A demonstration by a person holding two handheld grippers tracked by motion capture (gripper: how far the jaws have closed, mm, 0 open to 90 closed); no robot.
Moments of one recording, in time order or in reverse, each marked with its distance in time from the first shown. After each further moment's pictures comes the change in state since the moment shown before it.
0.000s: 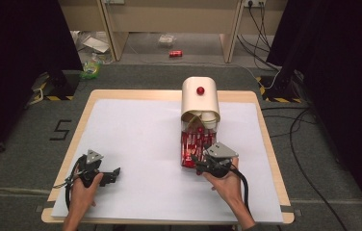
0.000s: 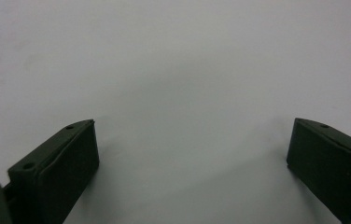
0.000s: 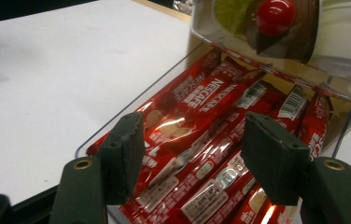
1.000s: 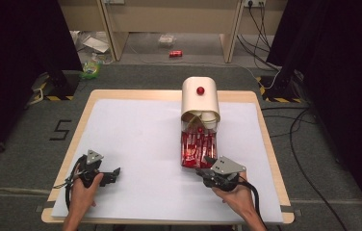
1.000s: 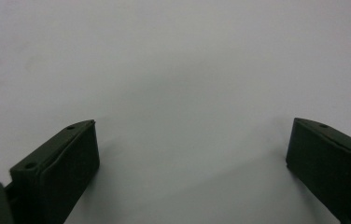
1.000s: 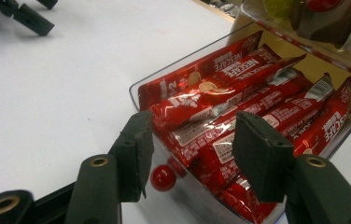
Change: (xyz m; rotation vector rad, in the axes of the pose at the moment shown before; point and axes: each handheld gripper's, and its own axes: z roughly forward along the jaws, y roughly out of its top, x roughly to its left) left arm -0.001 0.000 0.000 -0.005 0.003 0.004; right arm 0.003 -0.026 -0.030 -0.014 0.116 -0.165
